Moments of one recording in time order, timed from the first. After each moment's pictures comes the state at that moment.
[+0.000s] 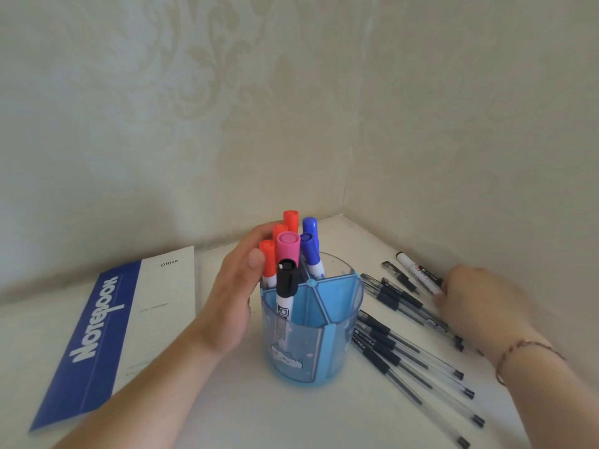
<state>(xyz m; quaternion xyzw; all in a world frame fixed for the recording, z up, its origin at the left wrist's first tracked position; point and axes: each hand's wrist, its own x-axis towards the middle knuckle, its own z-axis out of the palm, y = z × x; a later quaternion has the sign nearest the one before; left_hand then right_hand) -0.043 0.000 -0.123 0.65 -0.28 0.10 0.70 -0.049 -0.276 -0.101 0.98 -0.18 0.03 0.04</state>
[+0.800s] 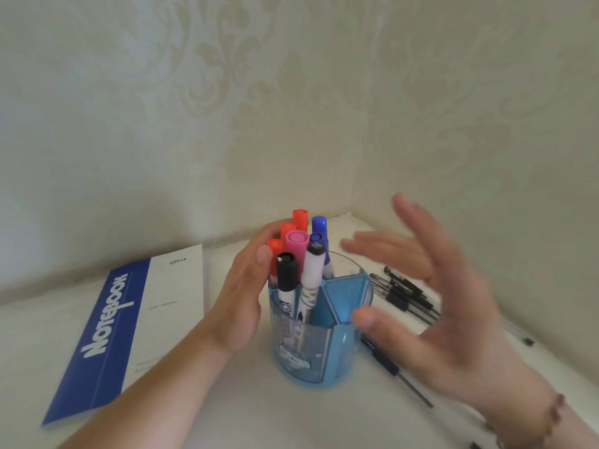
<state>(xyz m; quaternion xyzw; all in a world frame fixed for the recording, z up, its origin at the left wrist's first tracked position) -0.039 0.000 -0.126 0.66 -0.26 0.10 0.69 -0.101 -0.206 -0.078 0.77 0.38 0.32 -0.39</state>
